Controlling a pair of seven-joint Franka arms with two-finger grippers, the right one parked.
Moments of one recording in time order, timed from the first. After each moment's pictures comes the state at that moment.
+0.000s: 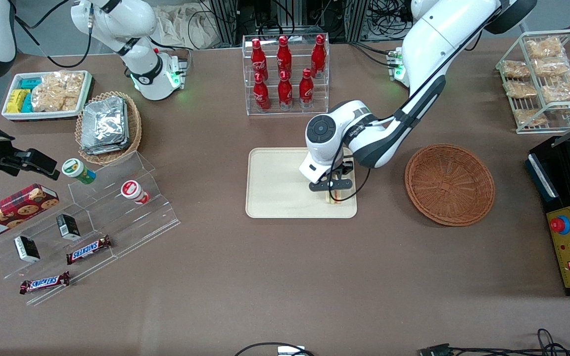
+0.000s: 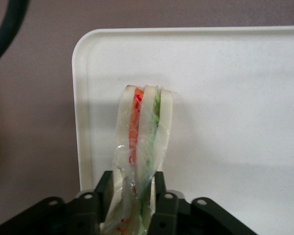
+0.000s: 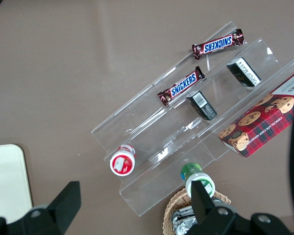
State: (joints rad) arm -0.15 0.58 -0.63 -1.88 0.49 2.13 -1.07
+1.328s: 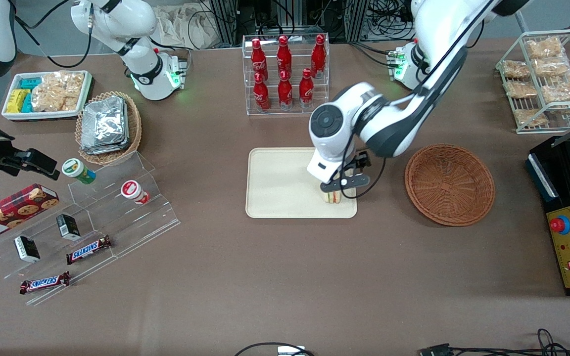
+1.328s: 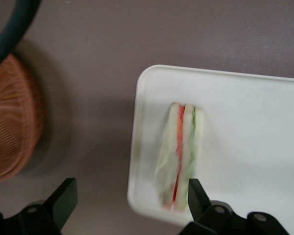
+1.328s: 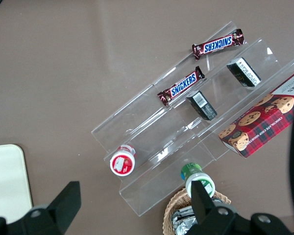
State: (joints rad) arm -0.12 0.41 -0.64 -1.69 0.34 1.76 -0.96
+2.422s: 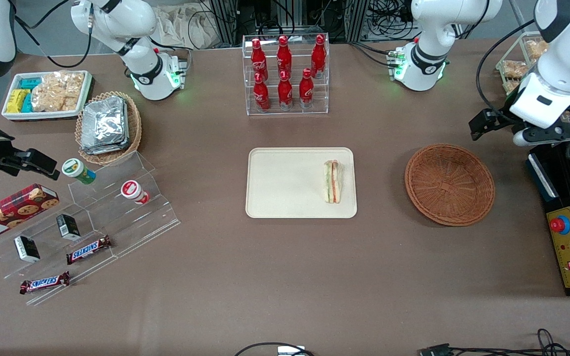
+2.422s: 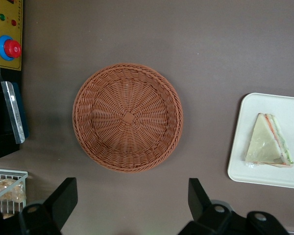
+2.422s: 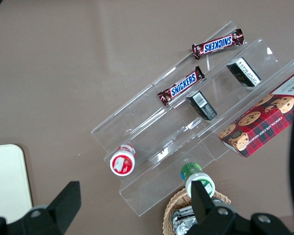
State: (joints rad) arm -0.09 -0.20 -0.02 -1.92 0.03 1.70 -0.21
